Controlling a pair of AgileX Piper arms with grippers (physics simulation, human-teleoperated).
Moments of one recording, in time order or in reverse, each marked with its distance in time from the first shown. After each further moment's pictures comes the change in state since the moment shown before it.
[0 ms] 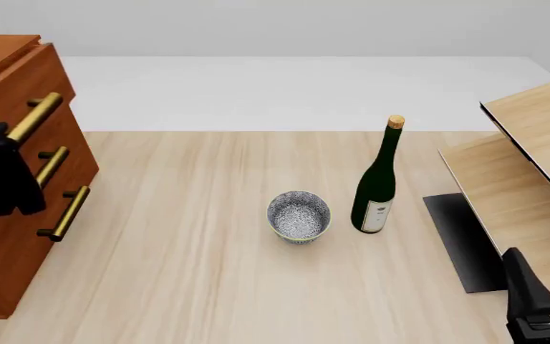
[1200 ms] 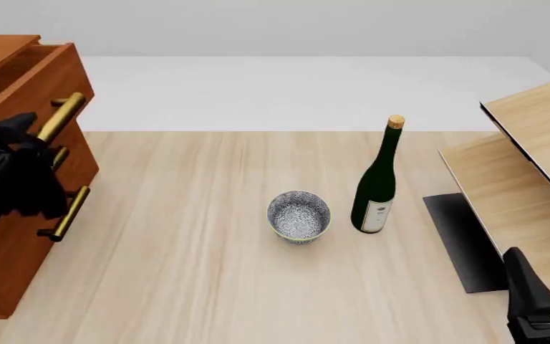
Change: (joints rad) left arm -0.136 -0.034 0.009 0.032 -0.004; right arm -0.003 -0.002 -0.002 0.005 0.015
